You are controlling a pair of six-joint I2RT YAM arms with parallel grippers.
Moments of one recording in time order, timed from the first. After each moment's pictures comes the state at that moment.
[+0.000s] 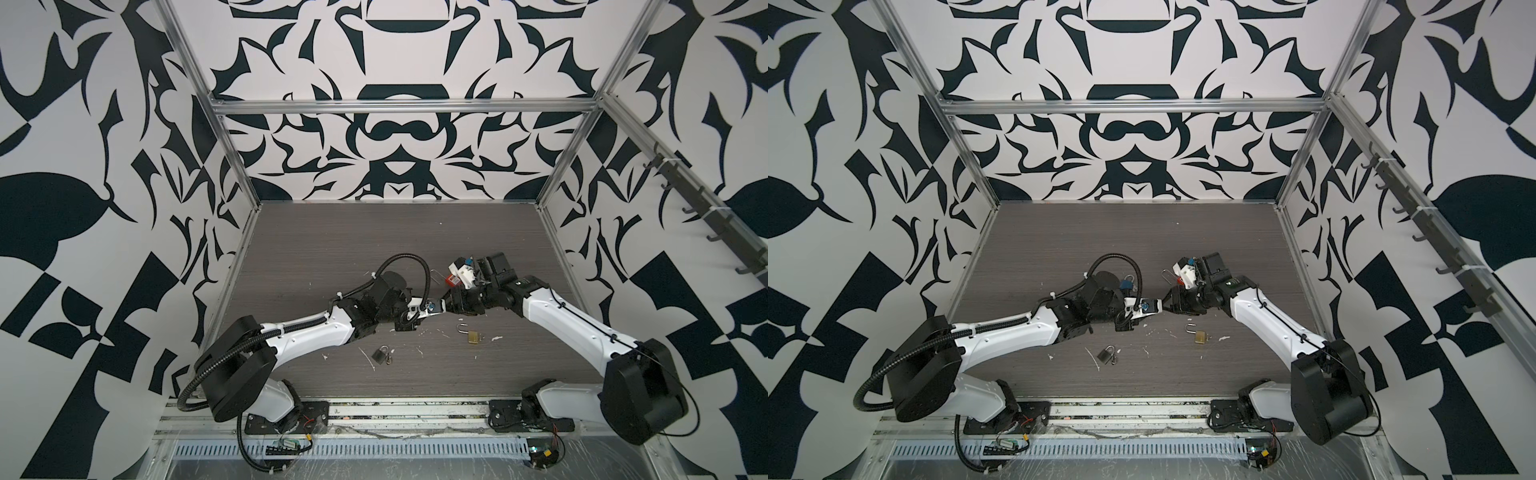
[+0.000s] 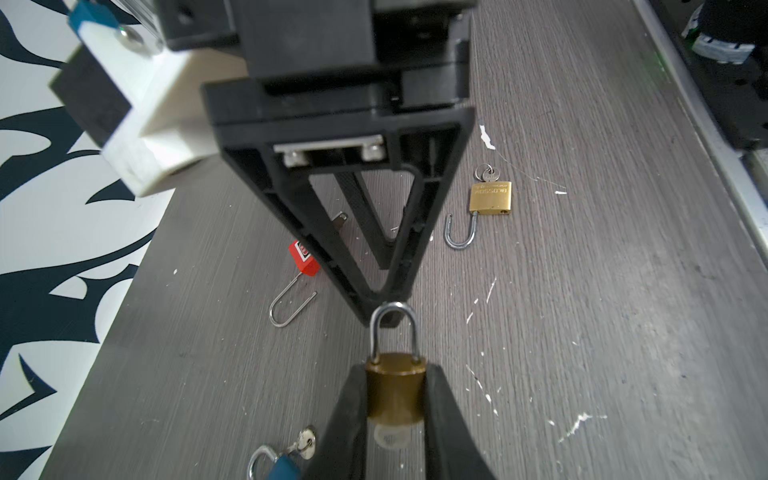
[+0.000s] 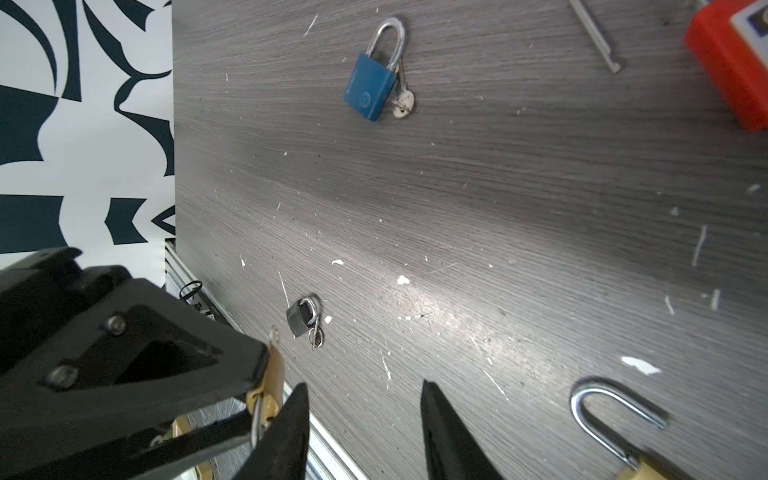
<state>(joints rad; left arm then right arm) -0.94 1.47 0.82 0.08 0.27 0.66 0.39 1.29 0.83 -0.55 -0.61 0.43</state>
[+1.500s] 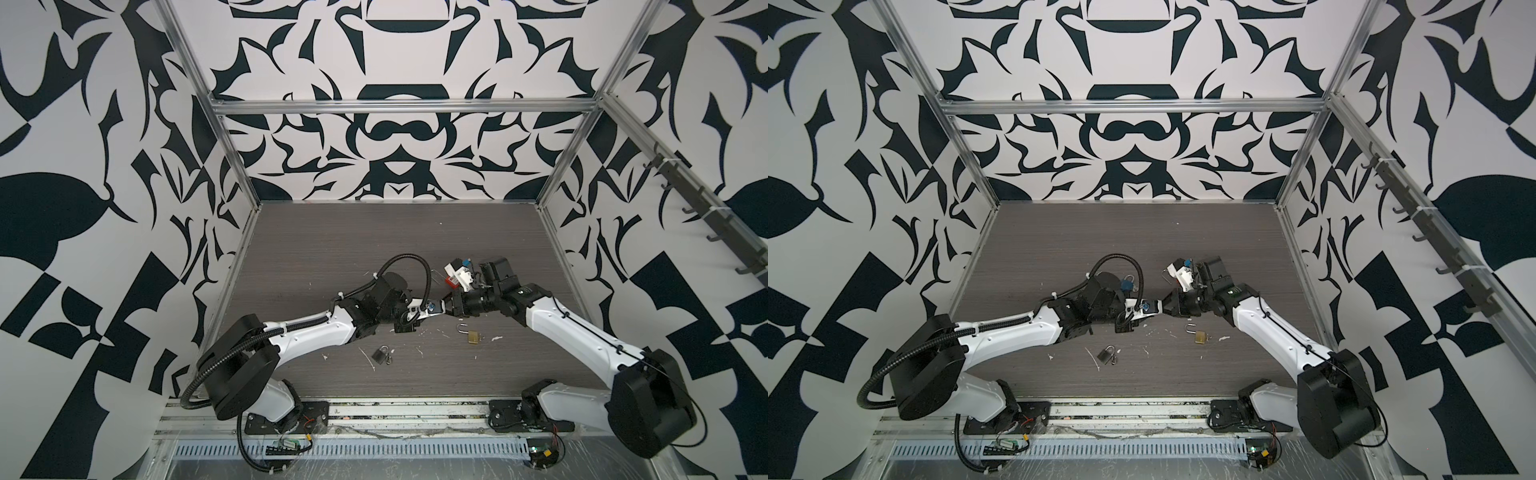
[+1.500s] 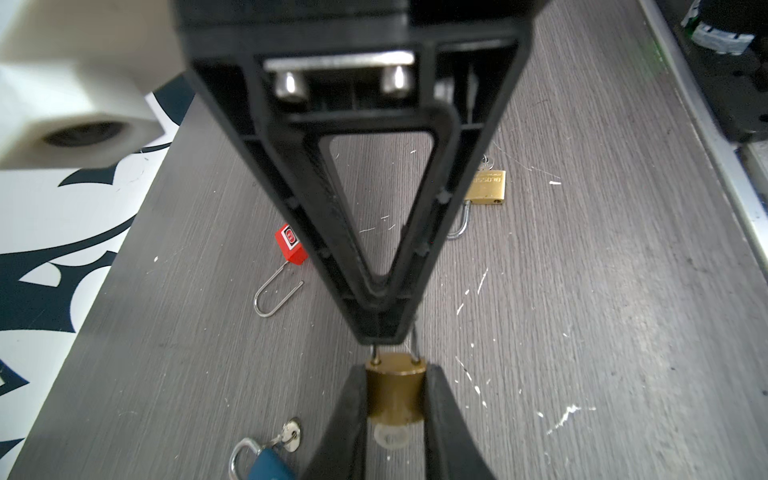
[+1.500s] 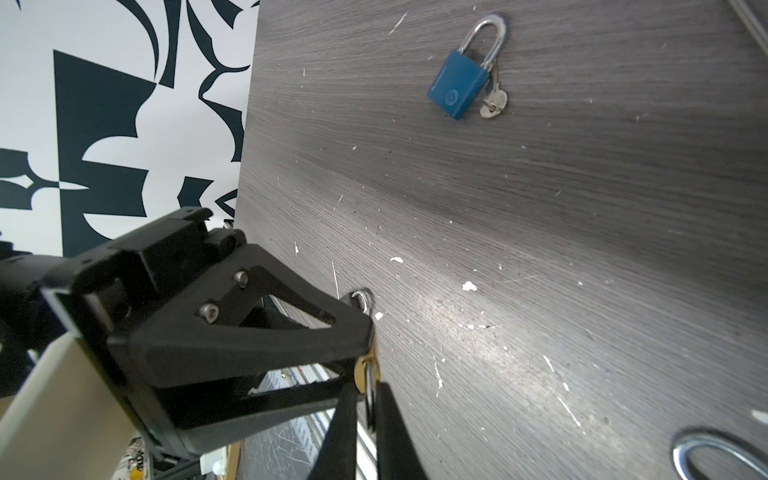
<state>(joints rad) -0.94 1.48 0.82 0.05 0.27 0.64 0.41 1.24 0.76 -0.41 -0.76 0.47</state>
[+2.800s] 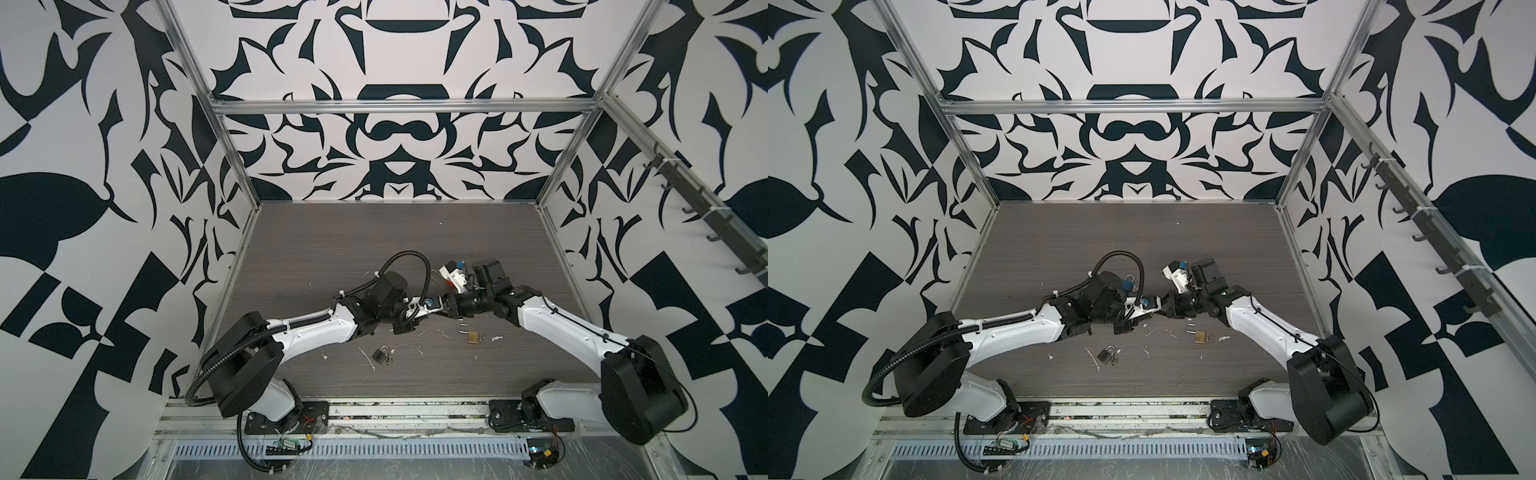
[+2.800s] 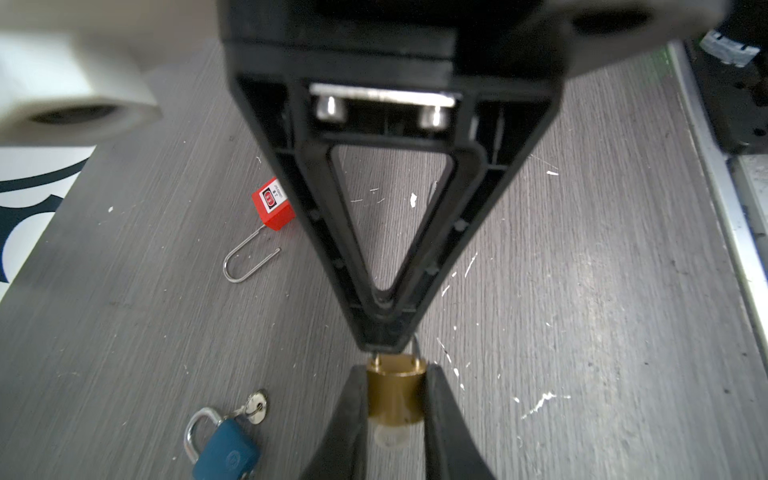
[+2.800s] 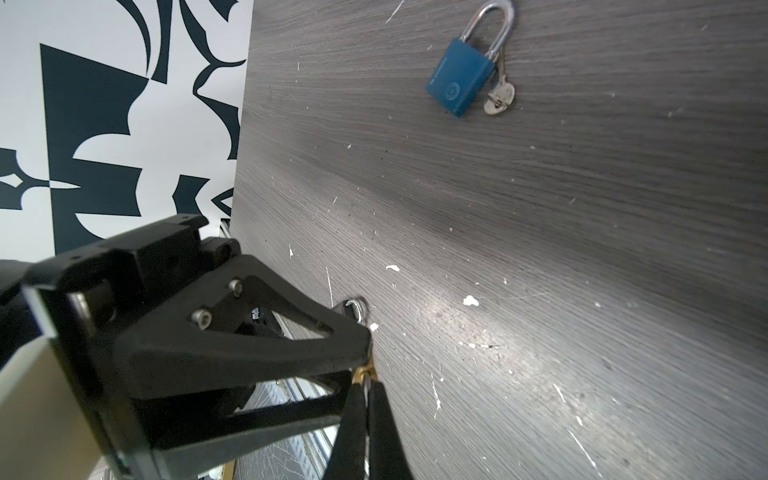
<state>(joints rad) -0.93 1.50 0.84 0.00 0.28 0.53 0.45 1.31 0.72 -0.29 -0.76 0.49</state>
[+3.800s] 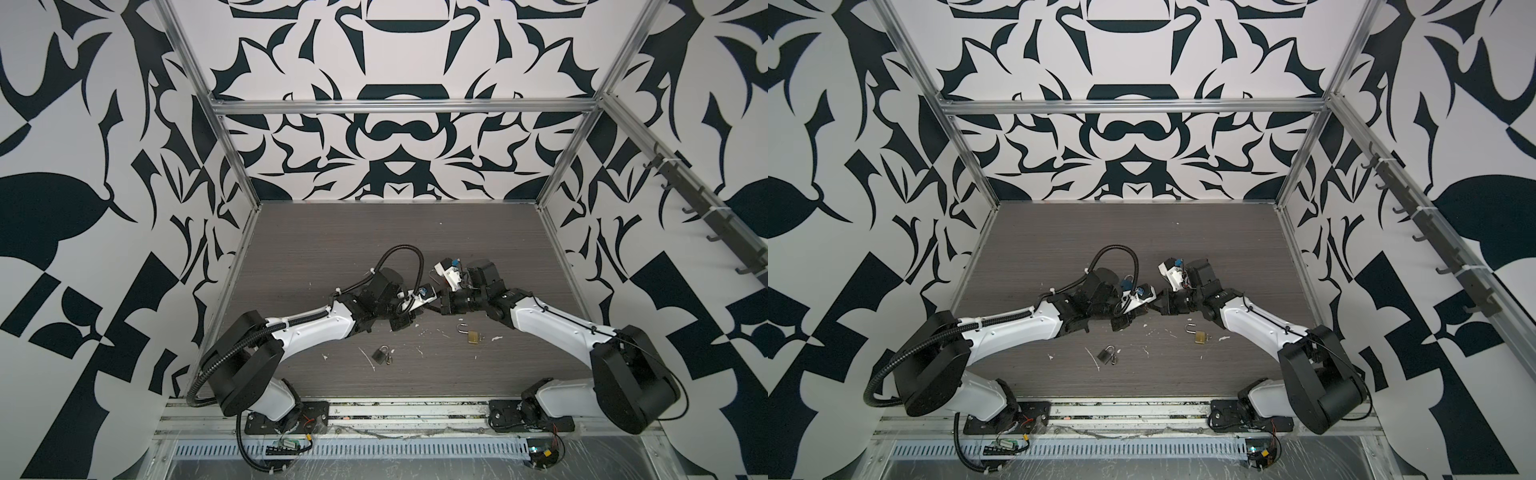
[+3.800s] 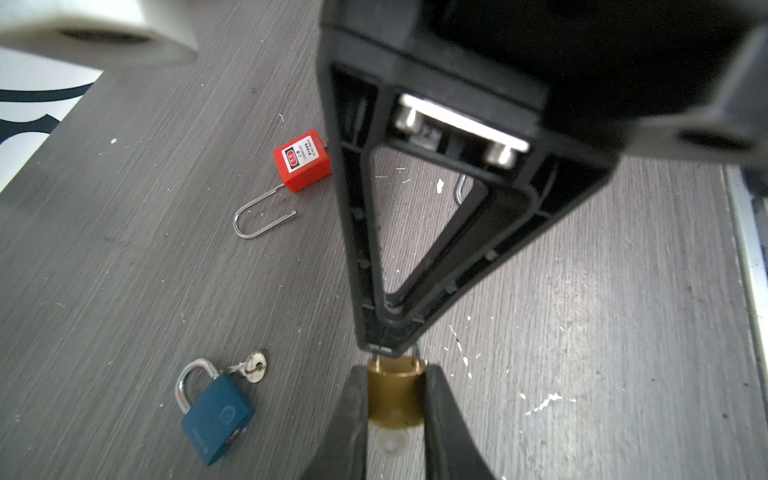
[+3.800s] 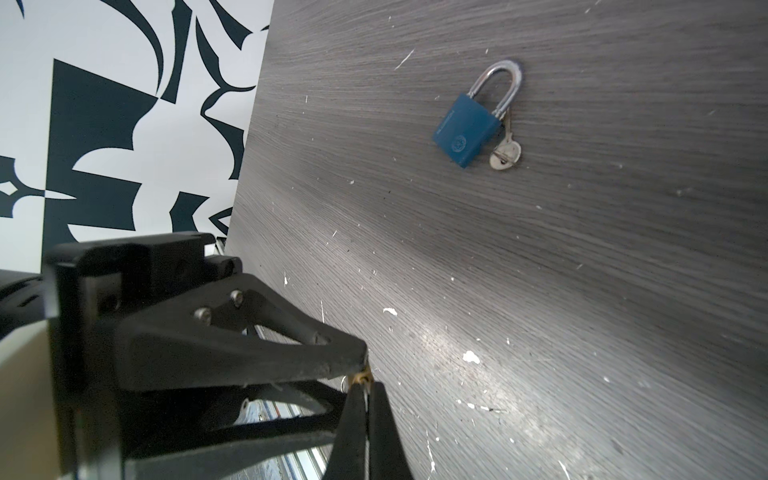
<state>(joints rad) -0.89 1.50 0.84 -0.01 0.27 0.40 0.48 1.36 0.68 -0.09 -0.71 0.53</state>
